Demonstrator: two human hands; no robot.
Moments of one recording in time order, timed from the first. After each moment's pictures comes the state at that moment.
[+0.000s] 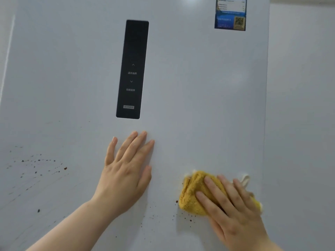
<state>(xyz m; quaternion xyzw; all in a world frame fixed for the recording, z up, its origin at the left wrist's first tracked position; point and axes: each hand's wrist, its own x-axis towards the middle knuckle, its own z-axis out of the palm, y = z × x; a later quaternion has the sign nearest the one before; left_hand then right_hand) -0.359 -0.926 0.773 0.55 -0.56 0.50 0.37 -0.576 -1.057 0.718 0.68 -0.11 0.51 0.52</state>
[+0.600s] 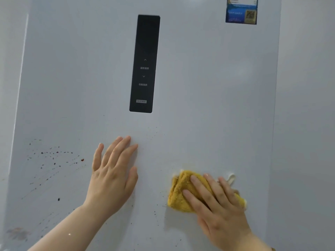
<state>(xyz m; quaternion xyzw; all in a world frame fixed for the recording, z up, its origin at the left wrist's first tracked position) -0.328 -0.900 0.747 0.58 -0.54 0.45 0.42 -0.538 -1.036 0.699 0.69 -0.10 0.50 0.51</state>
